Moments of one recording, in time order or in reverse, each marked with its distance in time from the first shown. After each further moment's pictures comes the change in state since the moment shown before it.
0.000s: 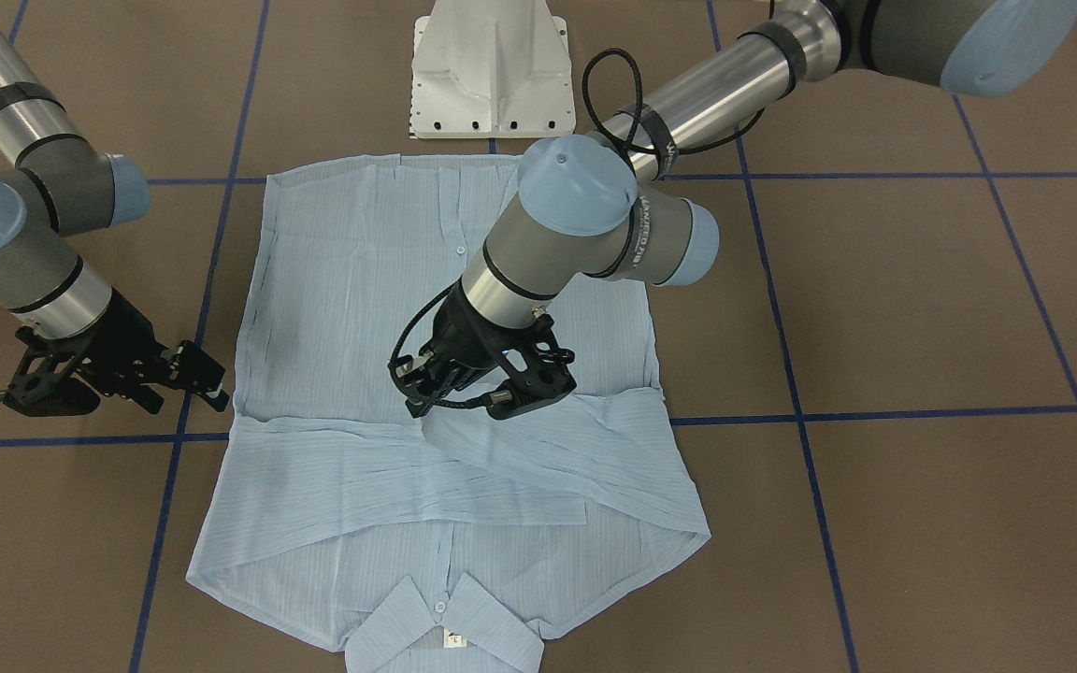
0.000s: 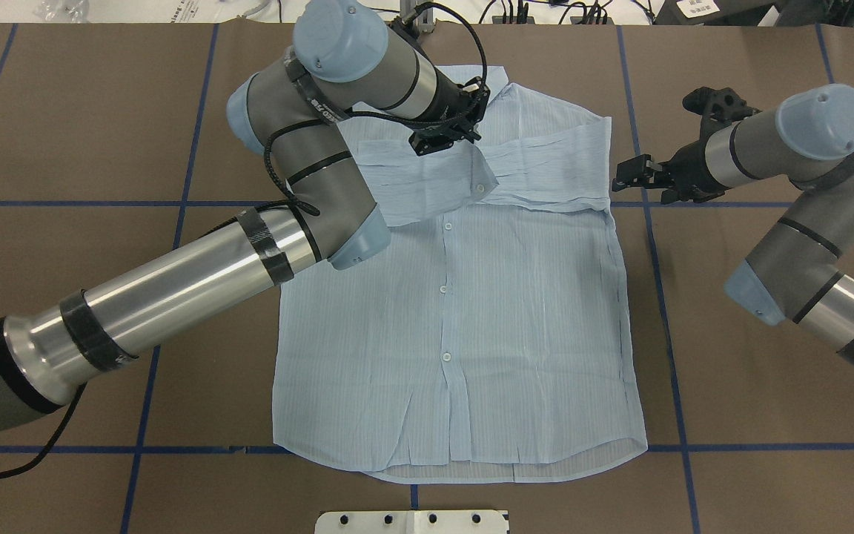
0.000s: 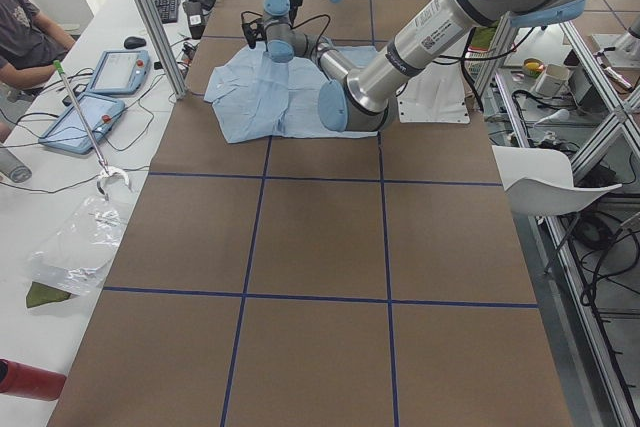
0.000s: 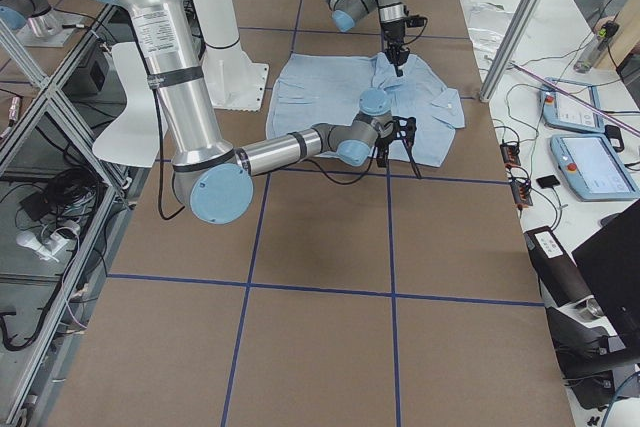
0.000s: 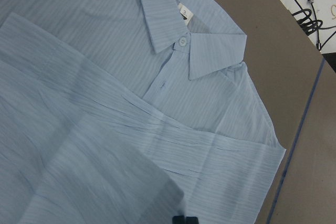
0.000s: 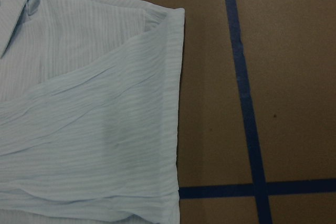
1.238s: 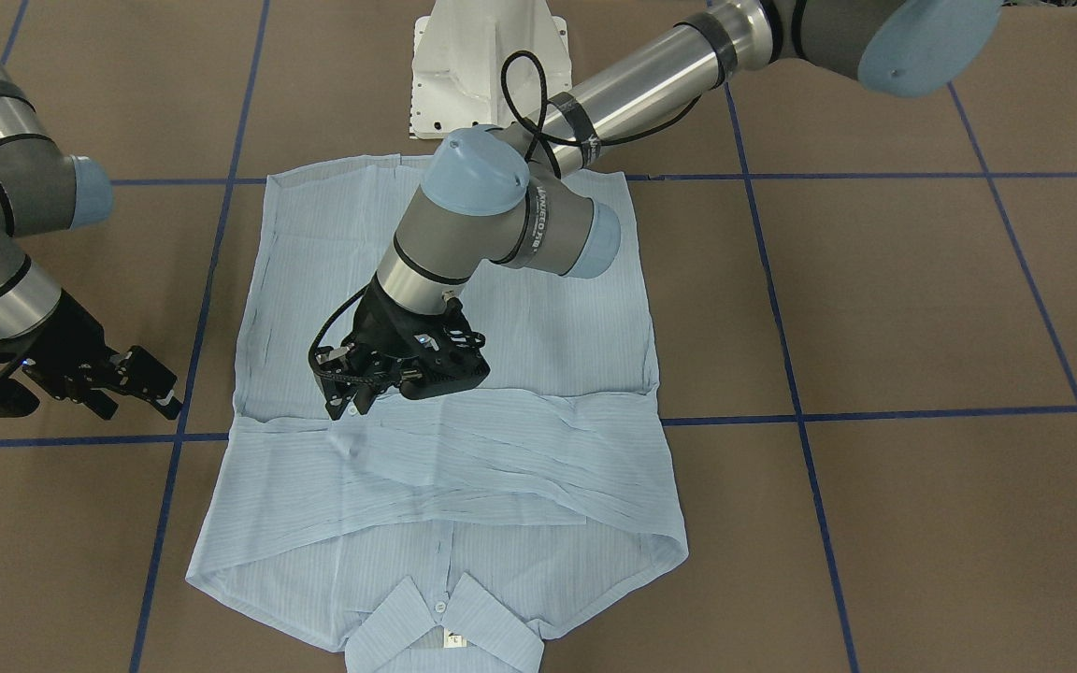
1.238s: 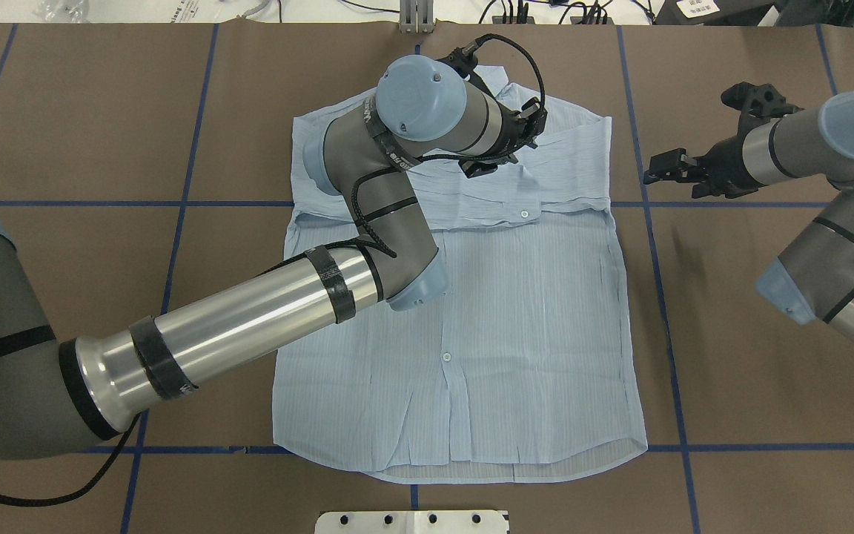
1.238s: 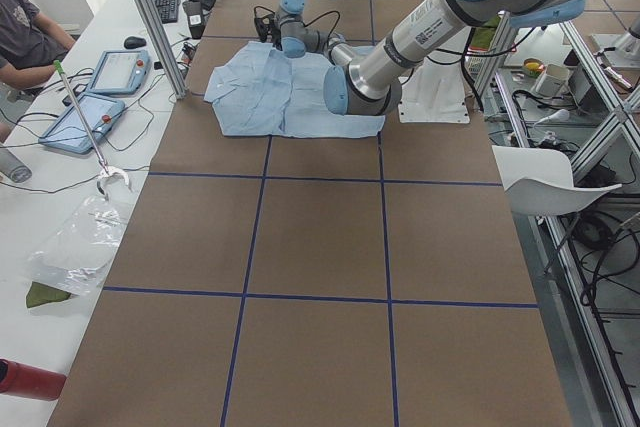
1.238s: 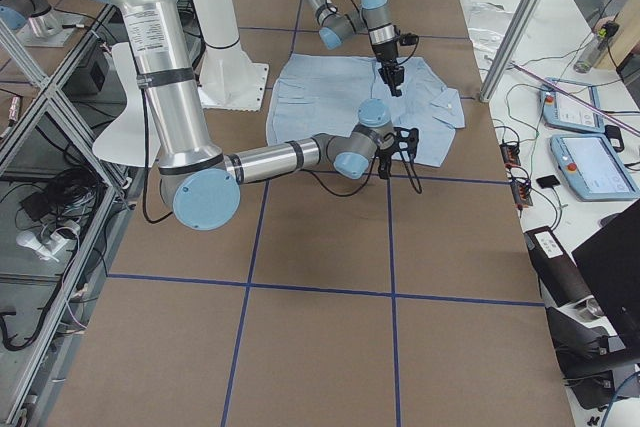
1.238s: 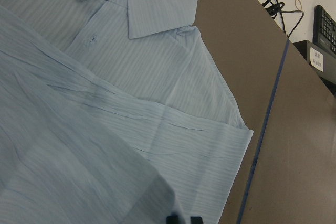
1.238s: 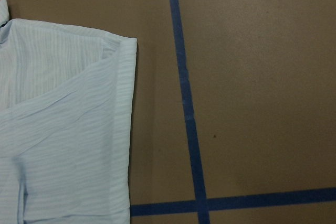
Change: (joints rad) left arm 0.085 -0.097 0.138 -0.091 0.174 -0.010; right arm 0.046 -0.053 0.001 0.047 -0.007 -0.002
